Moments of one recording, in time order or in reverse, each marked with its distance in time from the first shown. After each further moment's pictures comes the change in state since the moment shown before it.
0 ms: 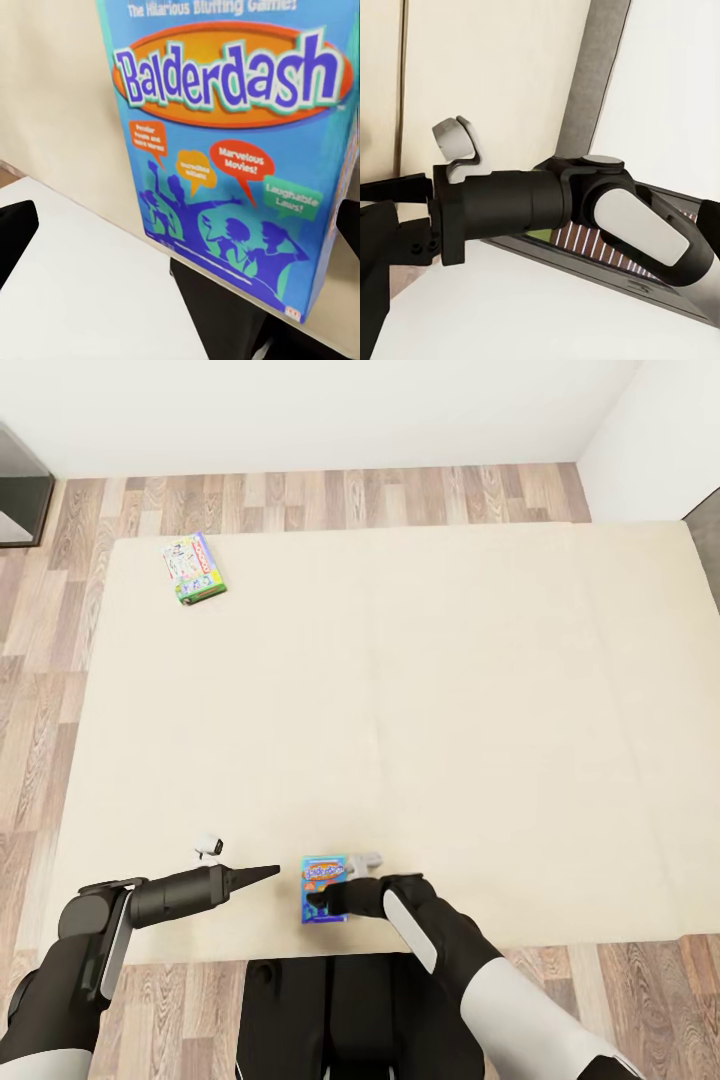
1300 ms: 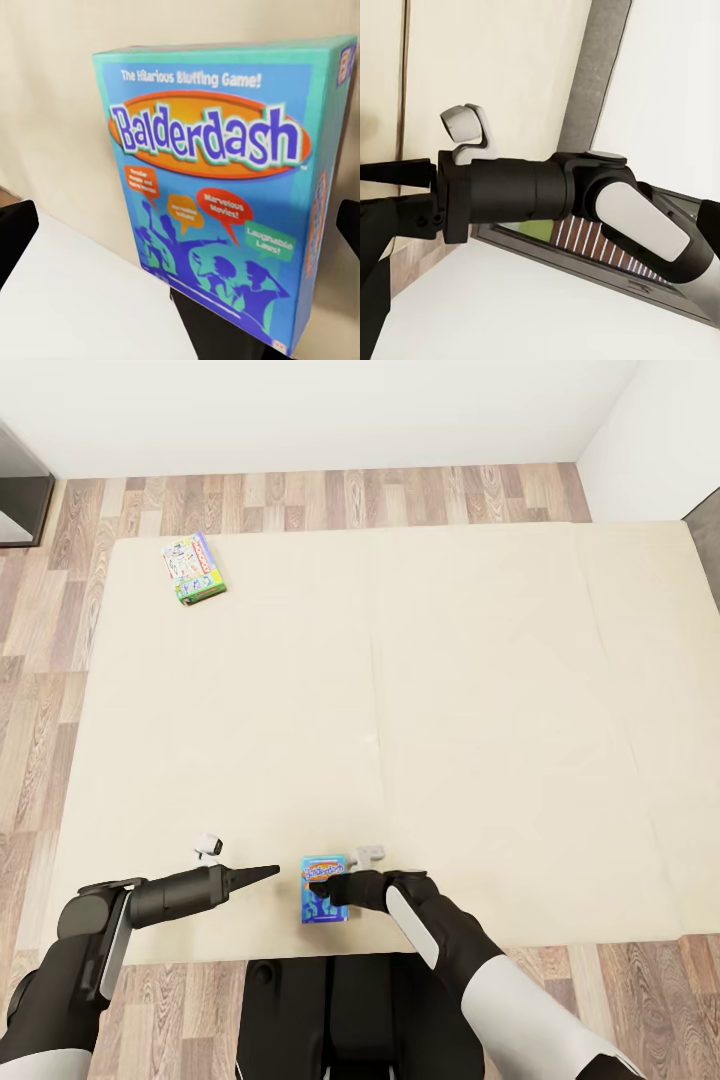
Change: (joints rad) left arm 0.000 0.001 0.002 0.002 0.000 0.000 0.000; right arm -0.004 0.000 -0.029 -0.001 0.003 -0.048 0.002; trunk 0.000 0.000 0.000
